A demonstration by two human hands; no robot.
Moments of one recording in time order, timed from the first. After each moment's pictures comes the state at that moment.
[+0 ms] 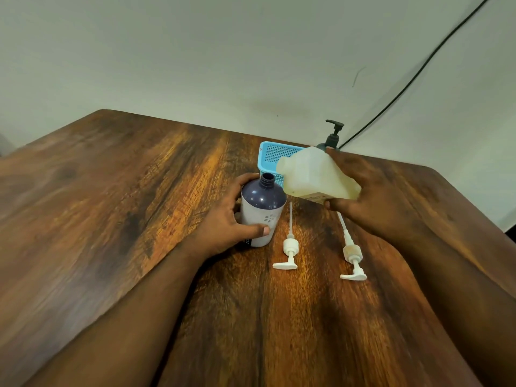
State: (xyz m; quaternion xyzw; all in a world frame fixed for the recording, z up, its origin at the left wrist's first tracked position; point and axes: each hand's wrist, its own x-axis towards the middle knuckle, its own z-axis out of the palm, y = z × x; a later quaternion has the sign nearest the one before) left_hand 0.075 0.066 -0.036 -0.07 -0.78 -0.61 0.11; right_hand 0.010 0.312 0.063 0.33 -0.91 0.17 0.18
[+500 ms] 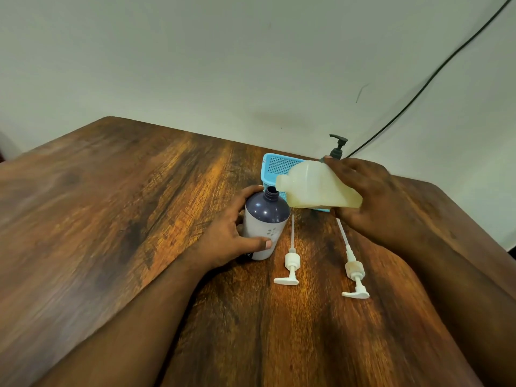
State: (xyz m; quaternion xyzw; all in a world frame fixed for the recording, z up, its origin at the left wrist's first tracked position) left_hand 0.071 0.064 -0.039 -0.07 -0.79 -0.60 0.11; right_hand 0.006 0.306 0.076 0.35 -0.91 0.08 0.19
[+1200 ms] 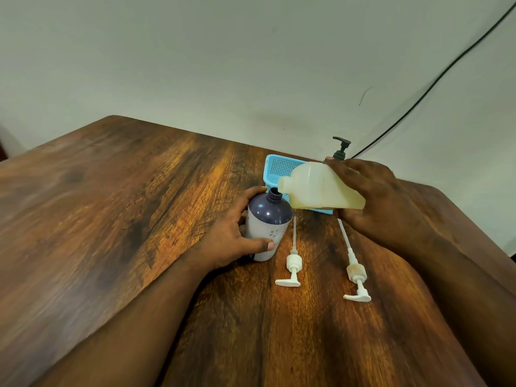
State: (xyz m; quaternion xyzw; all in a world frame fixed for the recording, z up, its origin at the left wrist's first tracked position) left_hand 0.073 0.065 -0.038 -0.08 -0.79 -0.60 0.11; right_hand 0.008 0.305 0.078 0.36 -0.91 0.07 0.20
